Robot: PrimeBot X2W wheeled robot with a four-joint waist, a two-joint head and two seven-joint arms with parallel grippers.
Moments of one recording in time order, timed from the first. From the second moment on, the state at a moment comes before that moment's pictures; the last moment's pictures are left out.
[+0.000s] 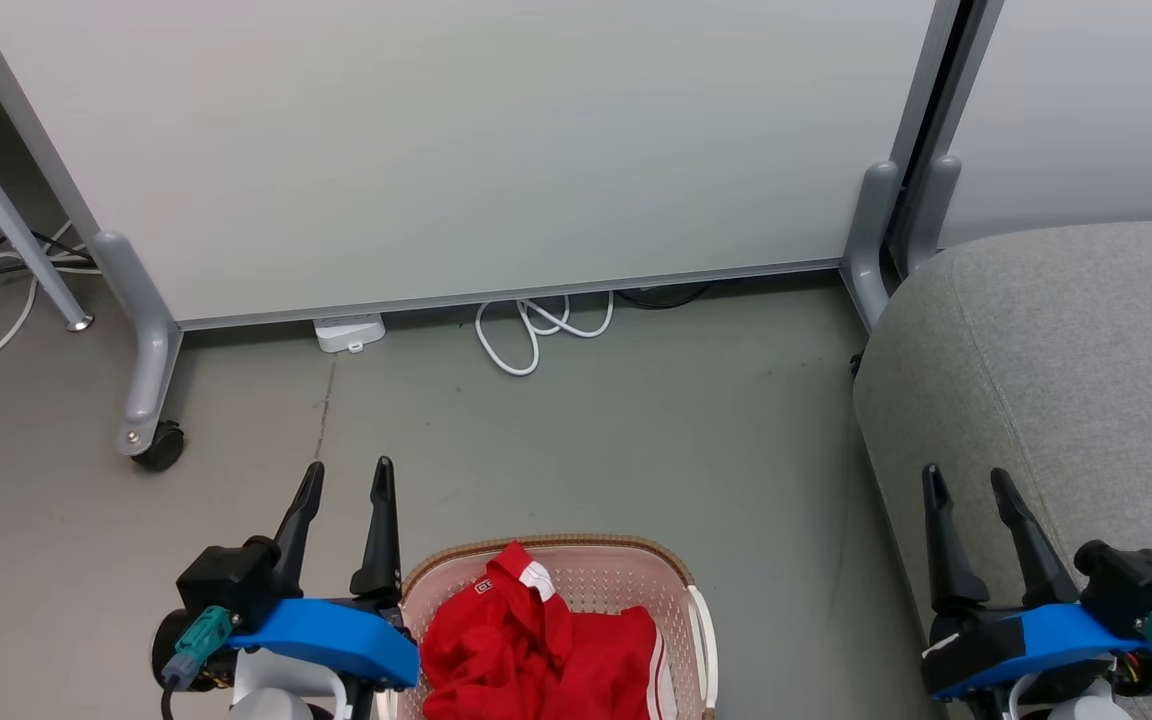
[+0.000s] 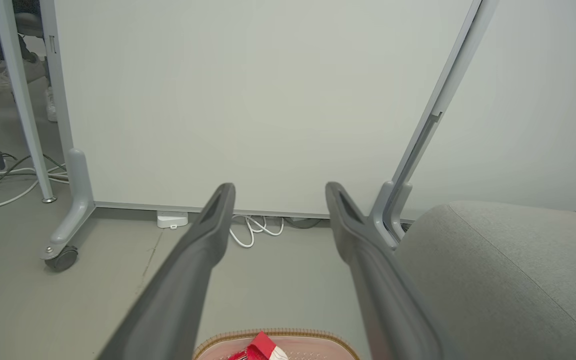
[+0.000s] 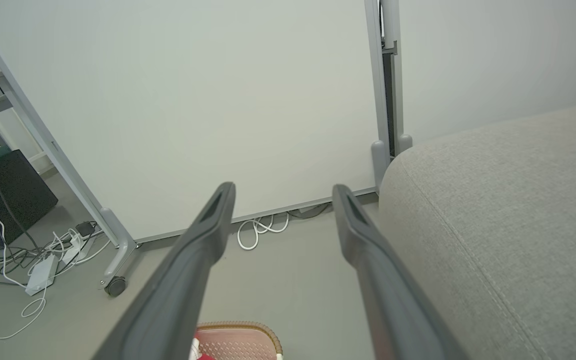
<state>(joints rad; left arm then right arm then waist) -0.14 0.05 -0.14 0.39 -0.34 -0.12 -0.24 -0.09 -0.05 -0.05 0.29 0.29 0.13 -0.23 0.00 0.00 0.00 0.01</state>
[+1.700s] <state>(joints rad) -0.16 0.05 -0.15 0.42 -0.33 -0.13 -0.26 -0.11 -0.05 -0.04 0.29 0.23 0.13 -0.25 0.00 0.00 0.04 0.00</state>
